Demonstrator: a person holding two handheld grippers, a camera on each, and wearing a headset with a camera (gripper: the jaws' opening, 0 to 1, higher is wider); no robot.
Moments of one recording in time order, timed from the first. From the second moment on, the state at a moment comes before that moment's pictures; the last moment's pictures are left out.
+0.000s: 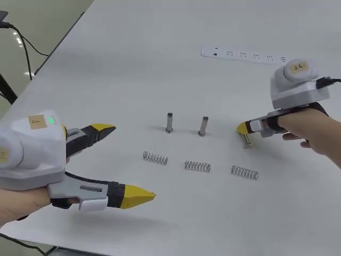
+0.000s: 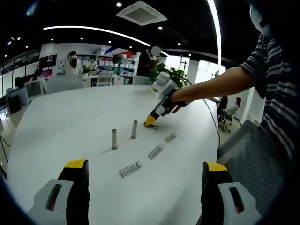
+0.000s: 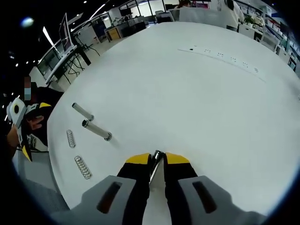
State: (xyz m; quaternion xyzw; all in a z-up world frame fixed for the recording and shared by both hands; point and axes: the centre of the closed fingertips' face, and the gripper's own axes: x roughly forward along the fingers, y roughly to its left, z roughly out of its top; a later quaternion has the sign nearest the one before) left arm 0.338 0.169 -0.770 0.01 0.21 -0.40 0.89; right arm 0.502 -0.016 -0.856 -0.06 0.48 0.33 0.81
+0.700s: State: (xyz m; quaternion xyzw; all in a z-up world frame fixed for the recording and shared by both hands) left arm 0.339 0.167 -0.771 0.01 0.21 -0.41 0.89; right arm 0.493 -0.014 -0.856 -0.10 0.46 0.35 0.81
